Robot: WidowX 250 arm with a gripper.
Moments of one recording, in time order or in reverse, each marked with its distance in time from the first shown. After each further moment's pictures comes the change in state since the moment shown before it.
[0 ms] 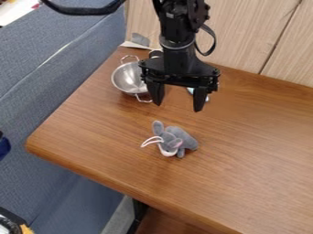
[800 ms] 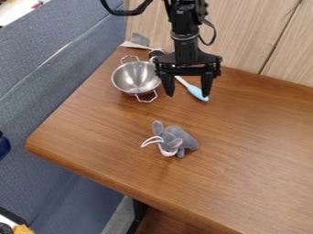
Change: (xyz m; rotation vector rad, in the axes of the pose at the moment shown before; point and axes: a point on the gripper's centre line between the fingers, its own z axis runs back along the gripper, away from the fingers) arm 0.068 0.011 -0.058 -0.056 0.090 0.156
